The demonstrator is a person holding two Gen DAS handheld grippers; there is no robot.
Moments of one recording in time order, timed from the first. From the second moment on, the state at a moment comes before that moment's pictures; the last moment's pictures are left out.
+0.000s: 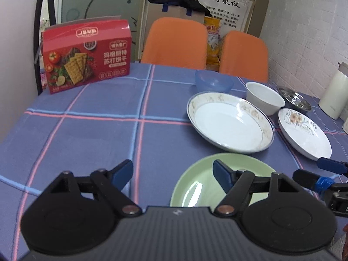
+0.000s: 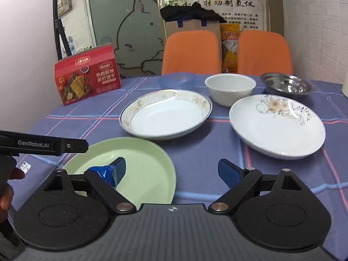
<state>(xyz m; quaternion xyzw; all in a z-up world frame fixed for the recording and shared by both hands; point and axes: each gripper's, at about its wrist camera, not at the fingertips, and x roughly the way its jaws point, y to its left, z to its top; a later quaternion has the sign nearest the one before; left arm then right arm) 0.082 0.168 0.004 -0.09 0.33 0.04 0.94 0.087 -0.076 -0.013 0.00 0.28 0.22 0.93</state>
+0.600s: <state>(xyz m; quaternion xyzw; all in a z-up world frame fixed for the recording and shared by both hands) 0.215 0.173 0.003 -0.08 0.36 0.03 0.93 0.230 -0.038 -0.022 -0.05 0.32 0.26 0.91</state>
